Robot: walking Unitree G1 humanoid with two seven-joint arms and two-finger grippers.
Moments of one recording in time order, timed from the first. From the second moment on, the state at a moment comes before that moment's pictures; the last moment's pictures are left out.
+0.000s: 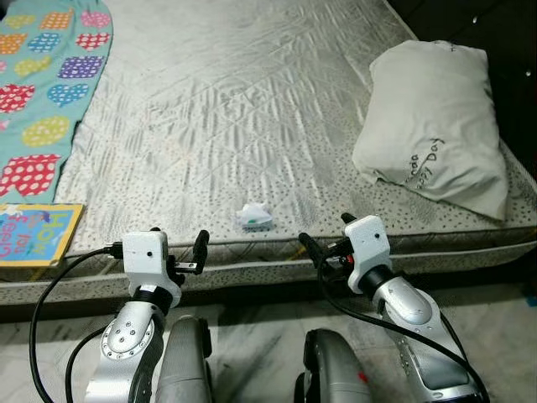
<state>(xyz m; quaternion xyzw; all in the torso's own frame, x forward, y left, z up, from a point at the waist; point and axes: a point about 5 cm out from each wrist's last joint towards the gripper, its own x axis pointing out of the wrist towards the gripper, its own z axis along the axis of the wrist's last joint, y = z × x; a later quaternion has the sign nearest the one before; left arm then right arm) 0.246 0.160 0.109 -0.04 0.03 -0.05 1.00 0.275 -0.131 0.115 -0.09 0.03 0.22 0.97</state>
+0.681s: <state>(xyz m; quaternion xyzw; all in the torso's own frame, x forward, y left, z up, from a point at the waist) 0.252 0.159 0.118 -0.05 0.01 -0.05 1.00 0.285 -0.134 0.122 -0.15 0.00 0.20 0.97</state>
